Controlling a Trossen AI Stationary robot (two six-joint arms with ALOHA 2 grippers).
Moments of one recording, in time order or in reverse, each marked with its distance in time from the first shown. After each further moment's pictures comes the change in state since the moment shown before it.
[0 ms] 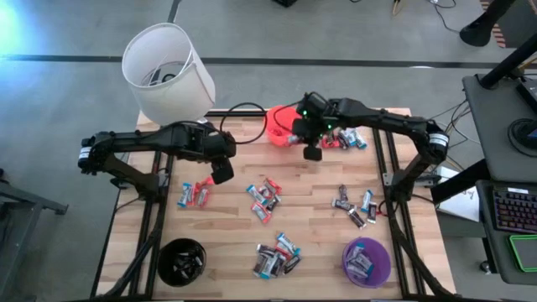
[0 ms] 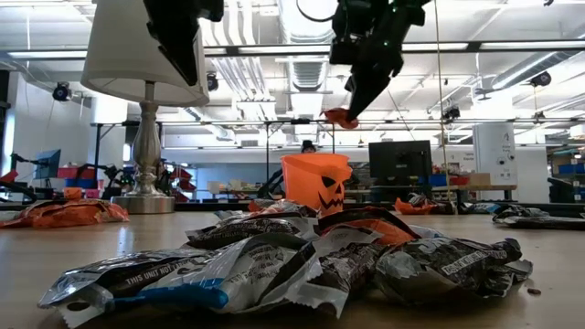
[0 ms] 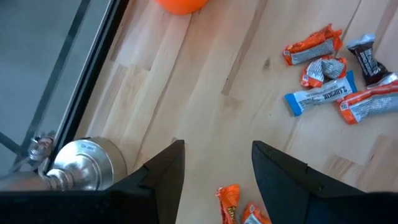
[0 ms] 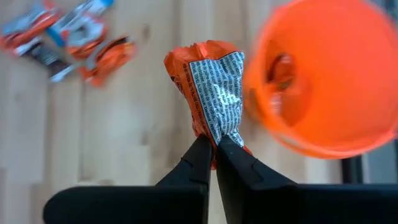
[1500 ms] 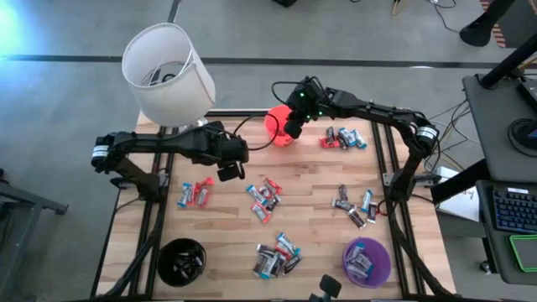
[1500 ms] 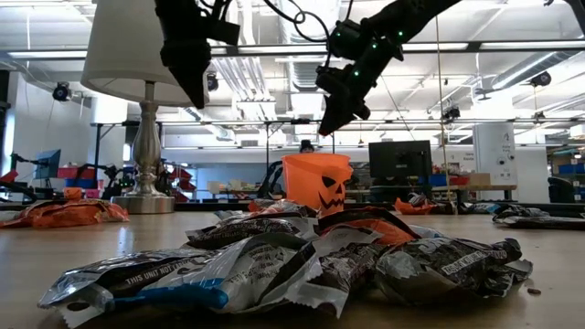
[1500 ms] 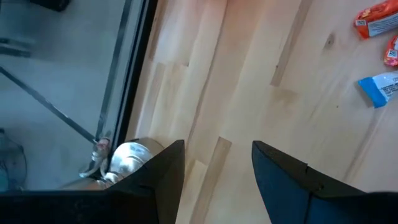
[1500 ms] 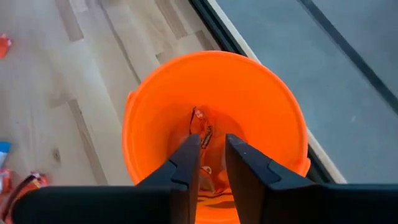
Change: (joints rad) left arm 0.005 0.133 -0.002 -0.003 -0.186 0.111; right arm -0.141 0.112 0.000 0.342 0.052 0.358
